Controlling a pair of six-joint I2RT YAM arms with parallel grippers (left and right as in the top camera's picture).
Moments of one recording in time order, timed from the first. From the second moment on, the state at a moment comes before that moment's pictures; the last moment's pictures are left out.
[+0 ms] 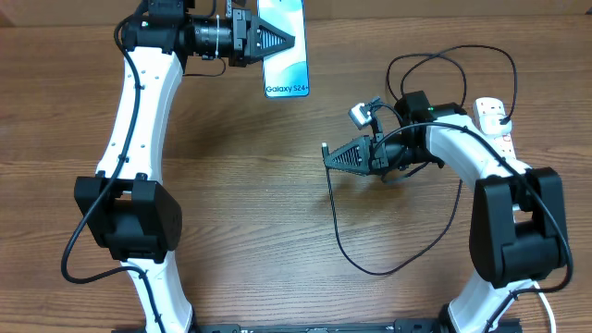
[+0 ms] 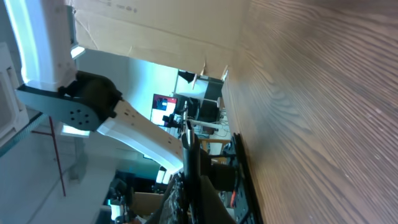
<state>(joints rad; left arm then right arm) -0.09 2.09 2.10 -0.84 1.30 -0.36 0.18 1.90 1.28 -1.03 -1.54 -0.38</state>
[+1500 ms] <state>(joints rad) -0.22 2.09 2.10 -0.69 1.26 -0.56 0.21 1.72 1.34 -0.58 -1.48 0.10</state>
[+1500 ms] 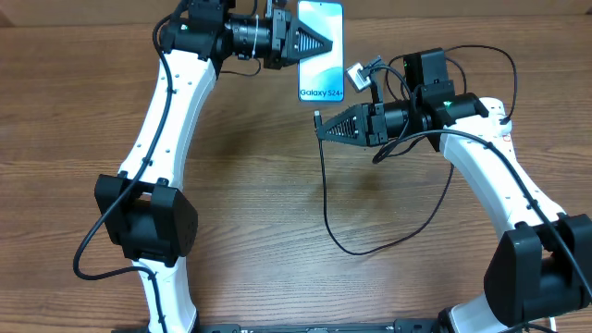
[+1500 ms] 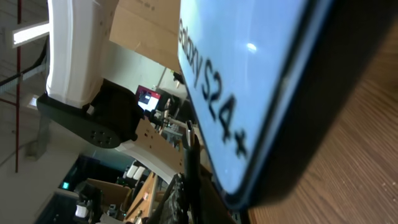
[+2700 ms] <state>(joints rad) -0.21 2.09 2.10 -0.55 1.30 -0.70 0.19 1.72 1.34 -0.32 -1.45 0.31</state>
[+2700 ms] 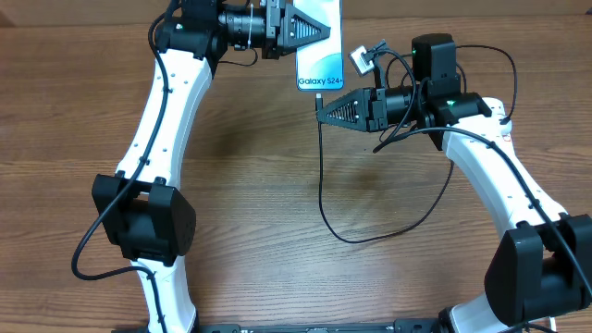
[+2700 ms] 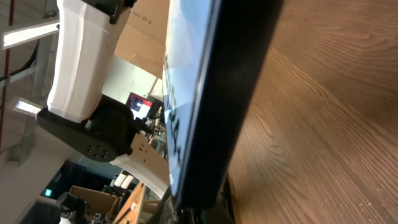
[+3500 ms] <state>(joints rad) -0.21 2.09 2.10 -0.53 1.30 -0.68 0.16 1.72 1.34 -0.31 -1.45 0.31</state>
